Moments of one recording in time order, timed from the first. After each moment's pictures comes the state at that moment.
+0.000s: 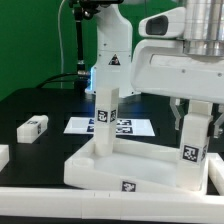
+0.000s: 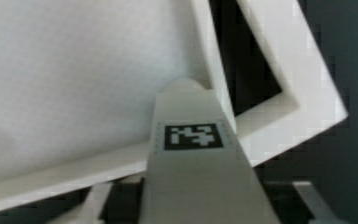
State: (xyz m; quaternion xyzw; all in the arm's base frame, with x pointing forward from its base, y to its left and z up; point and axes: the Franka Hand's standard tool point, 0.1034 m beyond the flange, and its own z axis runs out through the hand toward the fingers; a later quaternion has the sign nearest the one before) arm 0.654 0.068 0.106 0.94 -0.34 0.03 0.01
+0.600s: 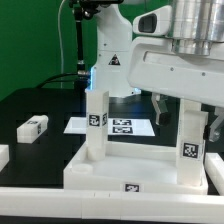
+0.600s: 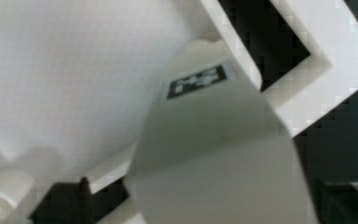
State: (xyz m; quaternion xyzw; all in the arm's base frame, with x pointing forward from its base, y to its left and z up) arm 0.653 0.060 0.108 0.92 -0.39 0.03 0.01
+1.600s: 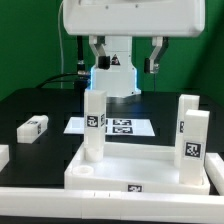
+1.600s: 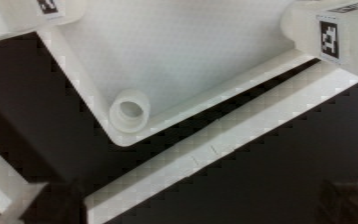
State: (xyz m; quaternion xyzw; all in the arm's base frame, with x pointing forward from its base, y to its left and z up) arm 0.611 -0.022 0.181 0.95 -0.31 0.04 -0.01
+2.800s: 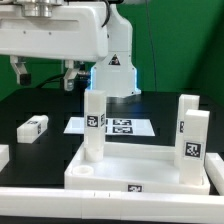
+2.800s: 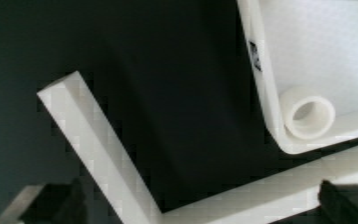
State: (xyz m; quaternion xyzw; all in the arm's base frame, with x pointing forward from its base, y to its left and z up) arm 0.550 -0.149 0.140 0.98 -0.22 0.04 0.00
